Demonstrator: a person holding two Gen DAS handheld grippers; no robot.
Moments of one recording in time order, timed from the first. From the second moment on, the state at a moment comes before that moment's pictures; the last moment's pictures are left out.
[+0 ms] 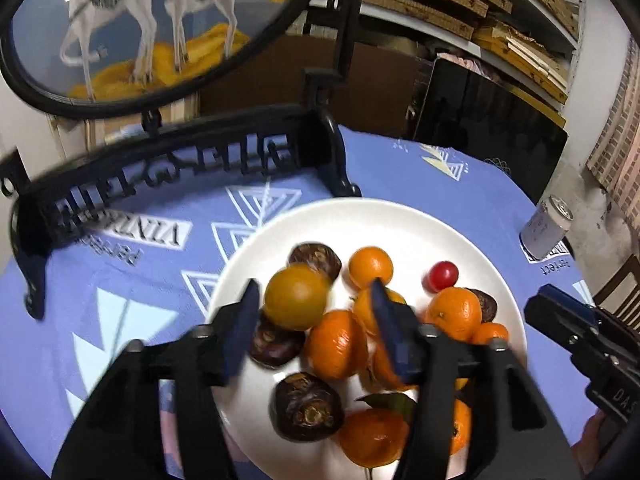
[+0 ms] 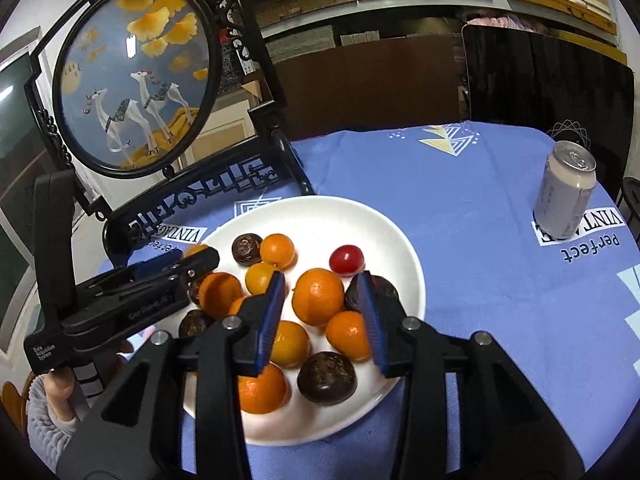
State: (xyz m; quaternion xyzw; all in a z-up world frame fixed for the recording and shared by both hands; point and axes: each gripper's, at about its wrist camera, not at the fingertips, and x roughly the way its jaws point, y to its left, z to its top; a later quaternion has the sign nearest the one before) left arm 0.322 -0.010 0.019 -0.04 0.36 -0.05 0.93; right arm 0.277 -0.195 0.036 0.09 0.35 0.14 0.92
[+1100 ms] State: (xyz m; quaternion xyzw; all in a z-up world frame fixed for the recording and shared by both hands) left arm 0.117 0.011 0.020 0.01 0.33 0.03 0.95; right arm 0.108 -0.190 0.033 0.04 0.31 0.10 0.94
